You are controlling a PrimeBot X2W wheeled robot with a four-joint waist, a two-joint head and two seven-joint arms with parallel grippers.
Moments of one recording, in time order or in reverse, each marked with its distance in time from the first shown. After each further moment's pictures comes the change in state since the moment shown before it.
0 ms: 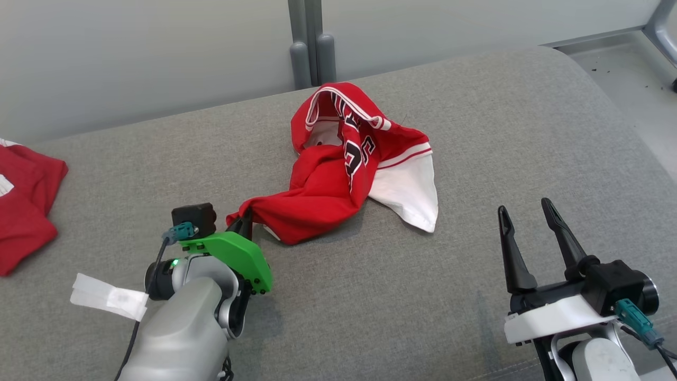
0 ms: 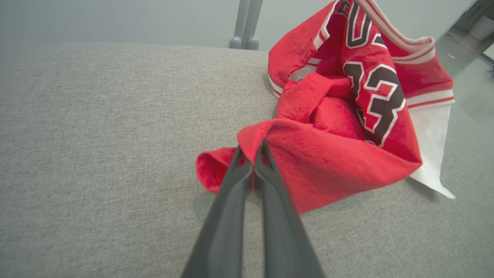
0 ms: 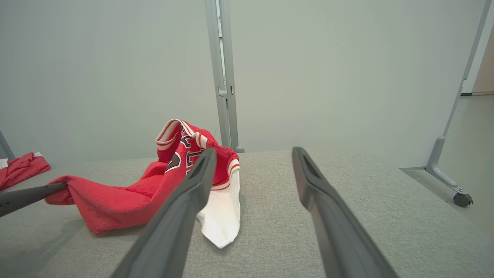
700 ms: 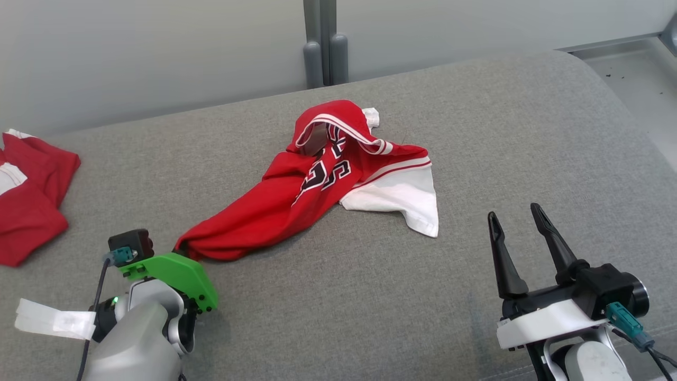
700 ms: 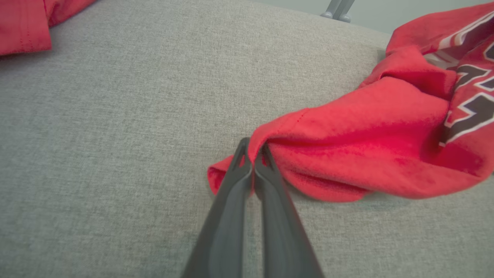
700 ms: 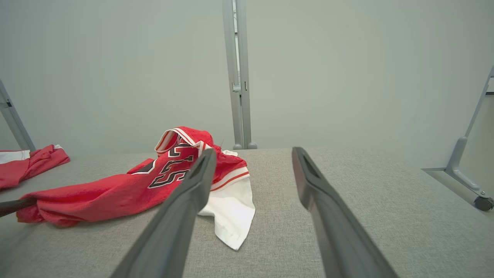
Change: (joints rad) left arm 0.057 0.106 0.084 0.060 -0.076 0.078 0.062; right arm 0.017 0.000 0.027 0.002 0.000 0.000 0.000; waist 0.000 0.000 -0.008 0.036
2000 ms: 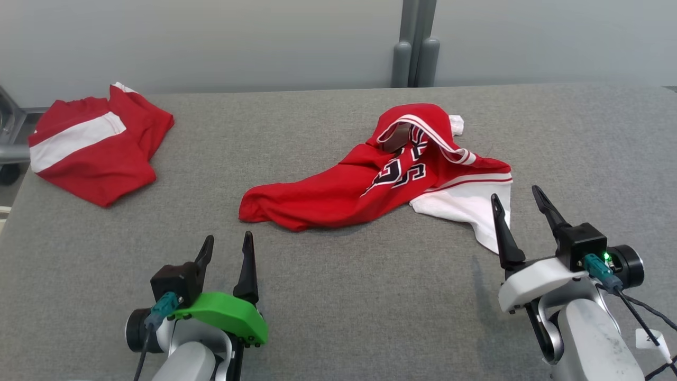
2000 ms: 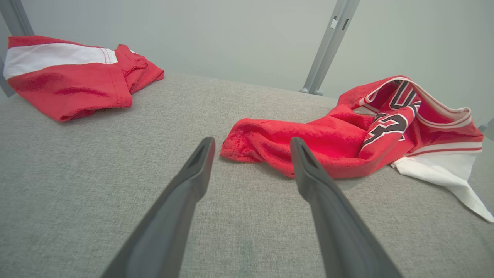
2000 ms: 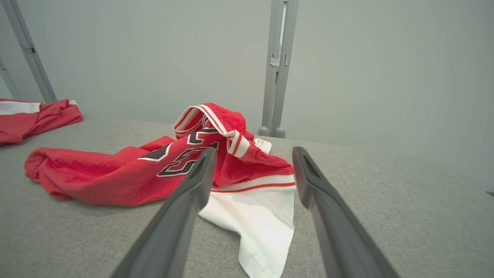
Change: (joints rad) left arm 0.340 0.002 0.178 -0.656 0.376 0.110 -0.065; right arm -0.199 0.001 -0.065 0.304 -0.107 0.000 0.000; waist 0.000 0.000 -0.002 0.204
